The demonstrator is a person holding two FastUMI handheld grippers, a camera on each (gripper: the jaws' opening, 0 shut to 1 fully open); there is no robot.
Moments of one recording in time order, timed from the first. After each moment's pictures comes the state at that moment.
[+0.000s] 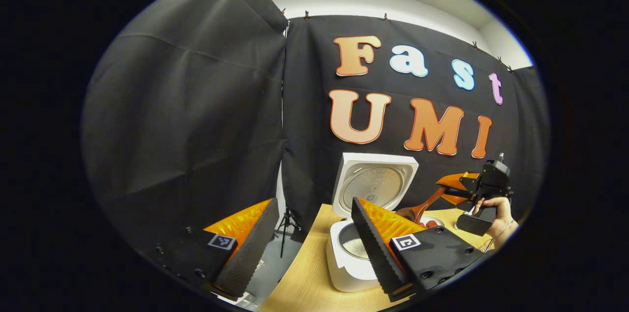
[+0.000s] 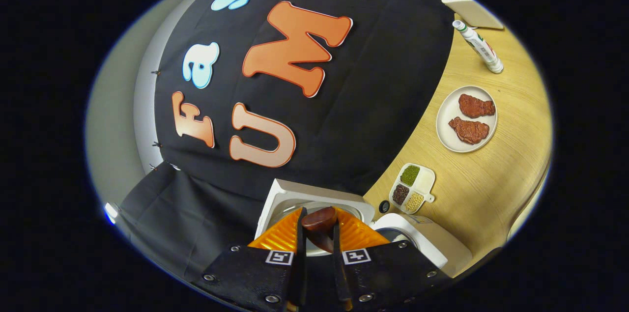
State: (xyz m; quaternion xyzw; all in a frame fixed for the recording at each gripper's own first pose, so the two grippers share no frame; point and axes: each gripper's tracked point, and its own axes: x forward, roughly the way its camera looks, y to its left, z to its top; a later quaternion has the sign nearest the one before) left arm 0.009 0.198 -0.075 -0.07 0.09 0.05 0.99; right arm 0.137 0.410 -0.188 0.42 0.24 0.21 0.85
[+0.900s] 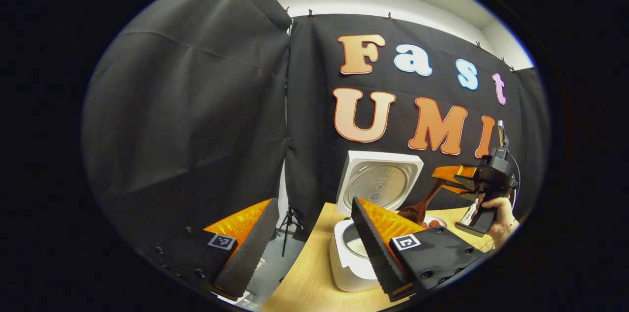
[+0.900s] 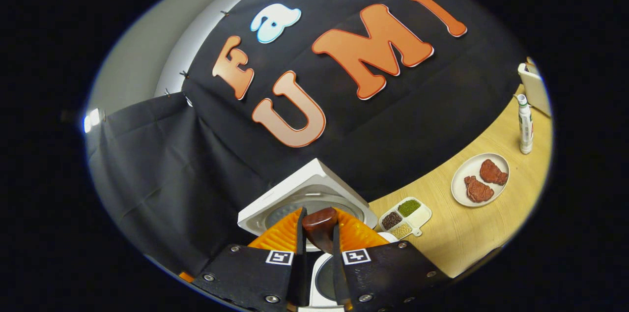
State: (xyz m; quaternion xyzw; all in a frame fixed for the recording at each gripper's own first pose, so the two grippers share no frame) left arm 0.007 0.206 -0.082 -0.08 0.09 0.06 0.99; right arm 0.115 0.458 -0.162 0.21 0.16 0.29 0.92
